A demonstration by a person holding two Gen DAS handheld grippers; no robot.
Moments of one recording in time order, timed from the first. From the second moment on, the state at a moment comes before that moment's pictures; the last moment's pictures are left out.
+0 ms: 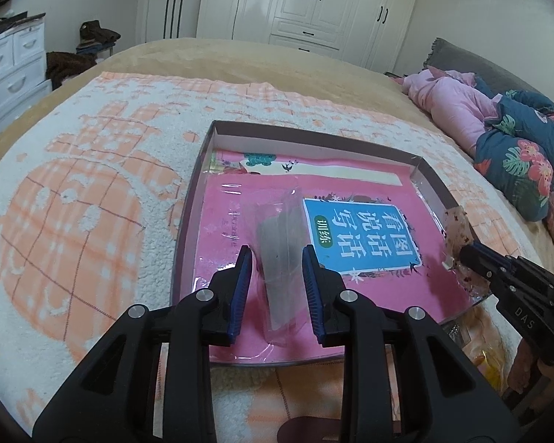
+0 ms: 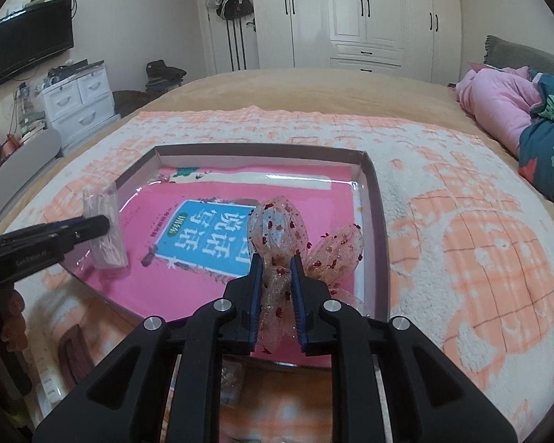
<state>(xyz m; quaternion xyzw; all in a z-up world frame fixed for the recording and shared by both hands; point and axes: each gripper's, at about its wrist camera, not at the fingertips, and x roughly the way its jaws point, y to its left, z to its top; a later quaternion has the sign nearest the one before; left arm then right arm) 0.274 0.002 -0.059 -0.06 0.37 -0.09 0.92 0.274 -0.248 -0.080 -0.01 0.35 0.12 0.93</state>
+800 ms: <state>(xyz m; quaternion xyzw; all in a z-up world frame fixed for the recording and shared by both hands) 0.215 0.027 -0.012 -0.10 0.28 -0.08 0.95 0.218 -0.264 -0.032 0.01 0.24 0.11 0.96</state>
